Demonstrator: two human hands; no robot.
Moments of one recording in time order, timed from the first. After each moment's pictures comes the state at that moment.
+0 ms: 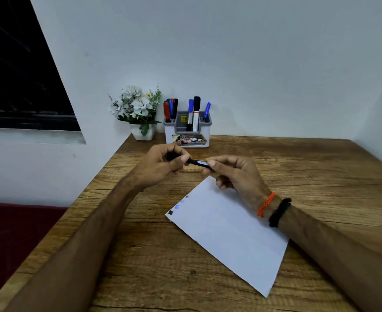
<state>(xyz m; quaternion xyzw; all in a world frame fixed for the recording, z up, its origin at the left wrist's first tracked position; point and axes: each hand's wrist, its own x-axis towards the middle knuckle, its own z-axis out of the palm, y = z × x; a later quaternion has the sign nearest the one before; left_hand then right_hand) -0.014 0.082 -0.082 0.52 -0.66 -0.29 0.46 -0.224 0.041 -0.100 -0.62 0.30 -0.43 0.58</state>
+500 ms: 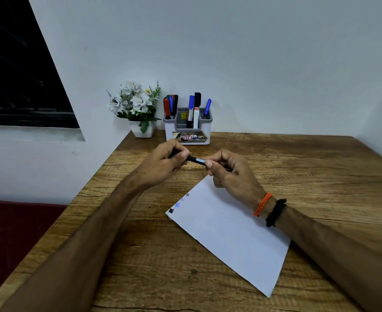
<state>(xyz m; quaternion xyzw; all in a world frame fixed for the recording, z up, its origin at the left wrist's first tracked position) -0.020 0.082 -0.084 0.52 -0.66 -0.29 0.46 -0.212 0.032 -0.114 -0.72 0.23 -0.45 0.48</state>
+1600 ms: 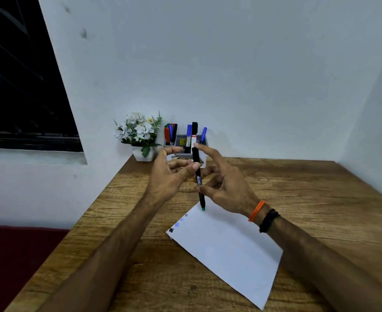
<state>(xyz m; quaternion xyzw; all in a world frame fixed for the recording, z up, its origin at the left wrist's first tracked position) -0.048 0.083 -0.069 0.48 -0.52 -0.28 0.64 -0.215 0.043 -0.068 -0.86 0.24 -0.40 0.23</state>
